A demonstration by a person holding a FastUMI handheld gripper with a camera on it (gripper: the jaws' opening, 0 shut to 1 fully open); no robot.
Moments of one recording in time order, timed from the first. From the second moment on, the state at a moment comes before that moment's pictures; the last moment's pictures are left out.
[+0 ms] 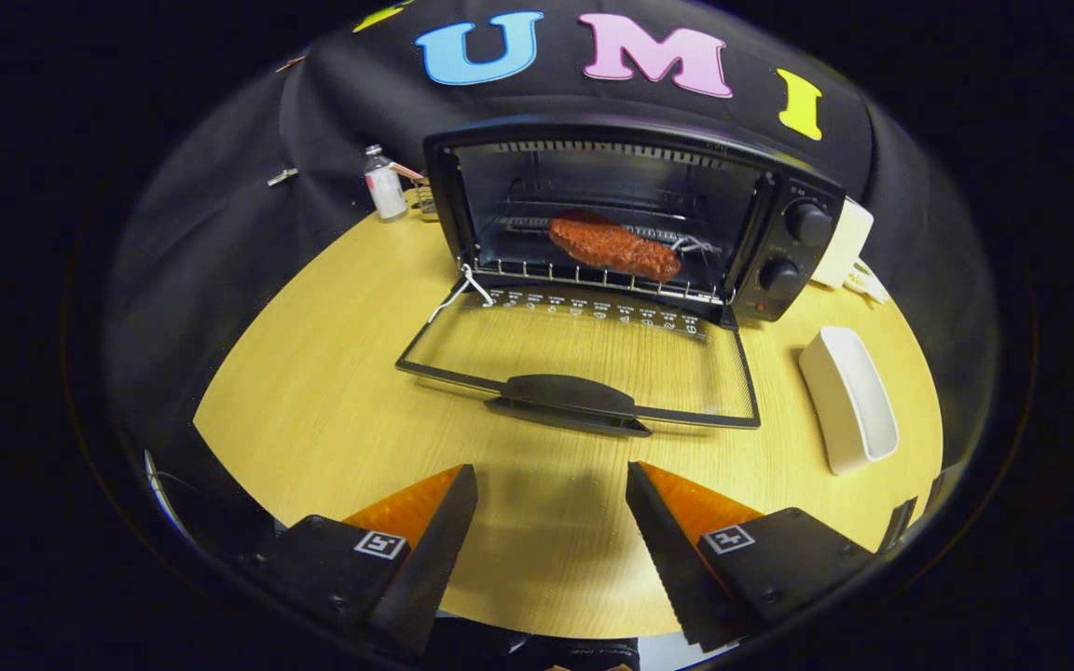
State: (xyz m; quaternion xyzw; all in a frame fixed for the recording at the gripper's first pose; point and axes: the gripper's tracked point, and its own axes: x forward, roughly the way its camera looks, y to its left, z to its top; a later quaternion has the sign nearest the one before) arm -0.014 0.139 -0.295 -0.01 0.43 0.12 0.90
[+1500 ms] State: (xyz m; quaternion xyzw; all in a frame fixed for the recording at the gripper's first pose) arm 0.023 0.148 -0.247 0.00 0.37 0.06 0.93
